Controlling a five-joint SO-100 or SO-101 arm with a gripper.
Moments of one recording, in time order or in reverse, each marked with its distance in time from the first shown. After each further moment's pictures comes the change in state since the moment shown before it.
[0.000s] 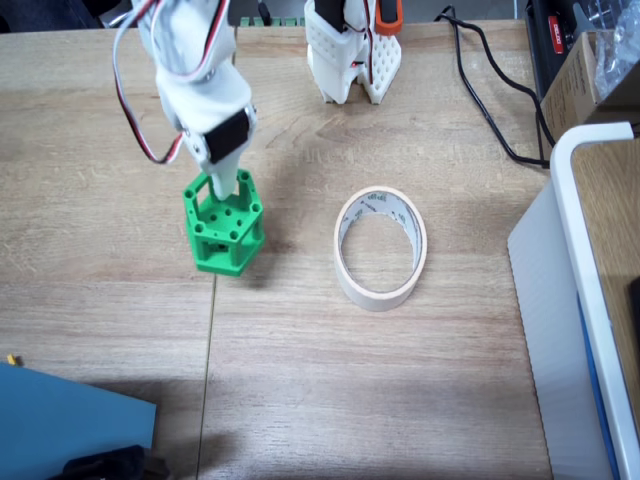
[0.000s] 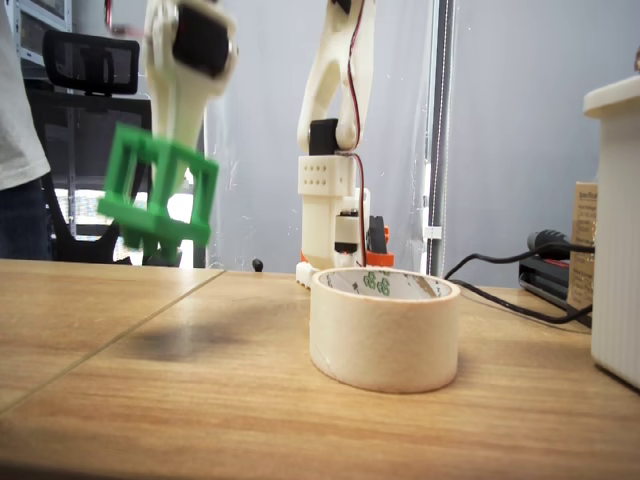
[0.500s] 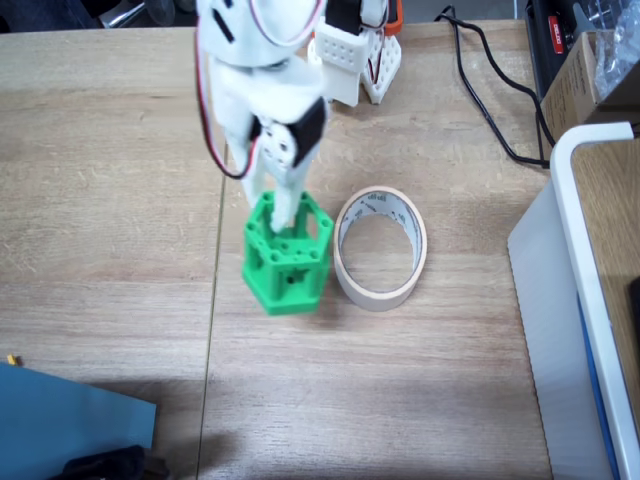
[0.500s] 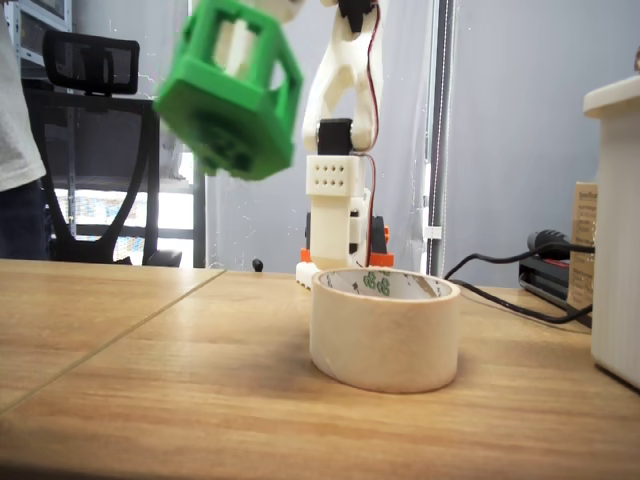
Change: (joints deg) arm -19.8 6.0 -0.1 0.1 6.3
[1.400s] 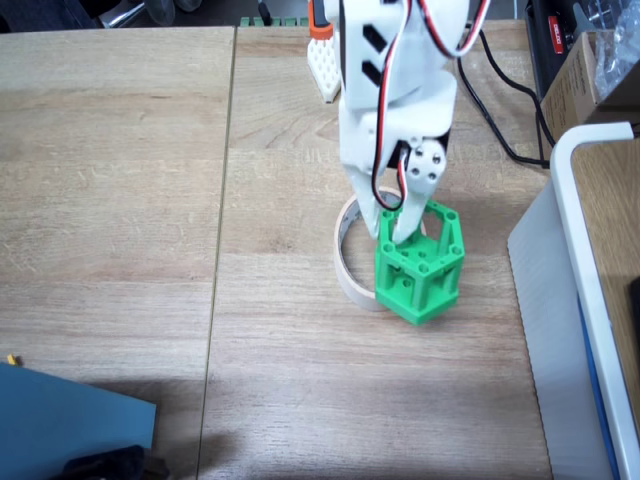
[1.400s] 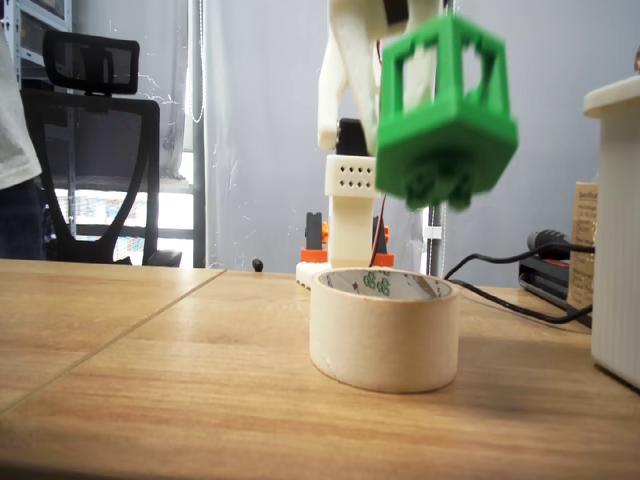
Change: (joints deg) arm -23.2 0.0 5.4 0.0 9.1
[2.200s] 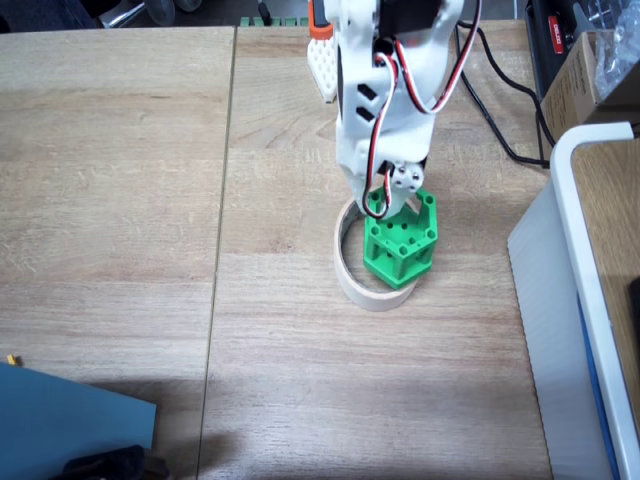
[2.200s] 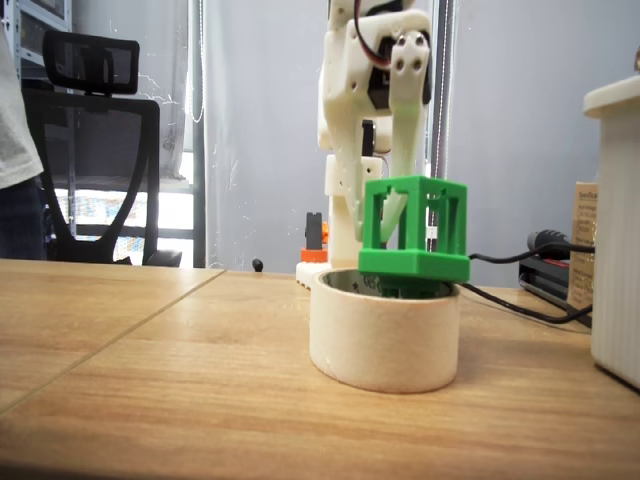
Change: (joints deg) arm 0.1 0.2 11.2 0.1 0.4
